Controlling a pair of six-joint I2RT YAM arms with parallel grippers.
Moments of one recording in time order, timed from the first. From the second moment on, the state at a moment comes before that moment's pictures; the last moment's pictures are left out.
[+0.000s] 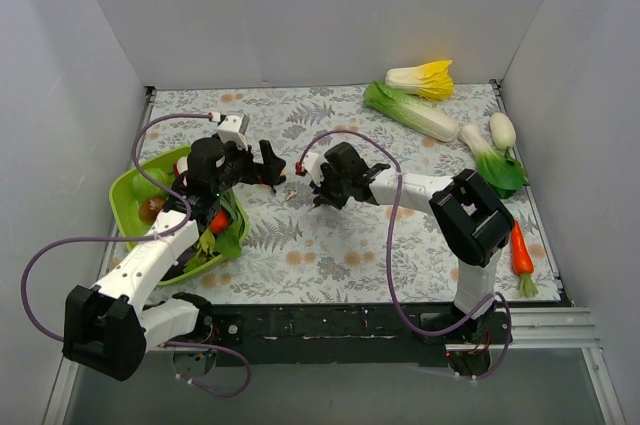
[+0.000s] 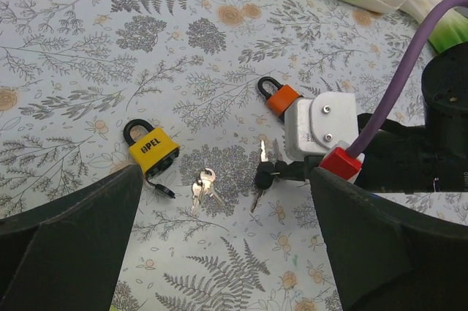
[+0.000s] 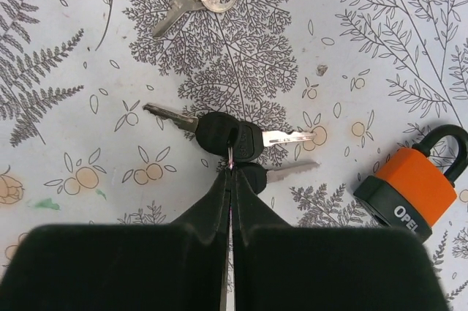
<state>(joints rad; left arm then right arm) -0.34 1.11 0.78 0.02 0.19 -0.24 0.77 1.88 1.18 -0.16 -0.19 -0.39</state>
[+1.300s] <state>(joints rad) -0.46 1.23 0.75 0.27 0.95 -0.35 0.68 1.03 0.70 0.18 -0.45 0.13</state>
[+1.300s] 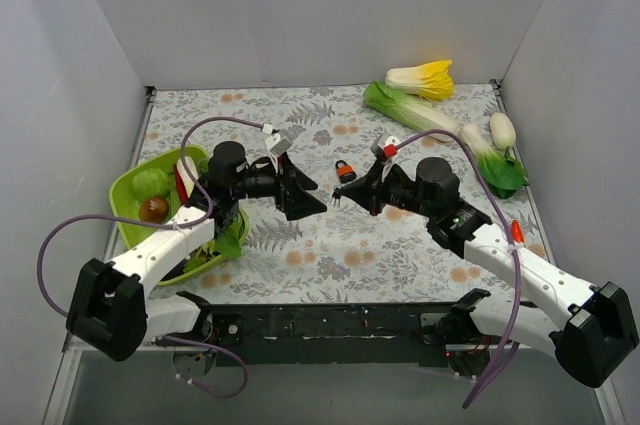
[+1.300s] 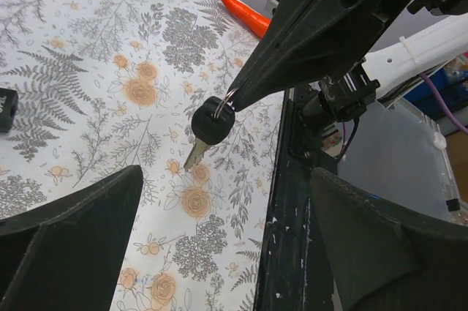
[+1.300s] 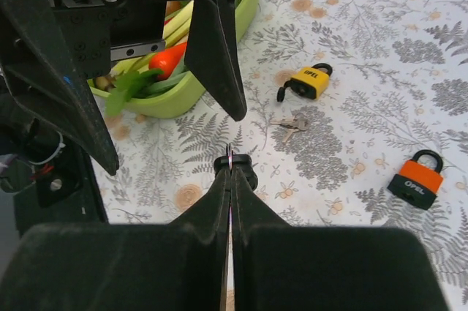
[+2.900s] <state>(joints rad) -0.55 1.16 0.74 0.28 0.86 -0.34 0.68 0.99 0.75 0.16 -0.57 0.42</state>
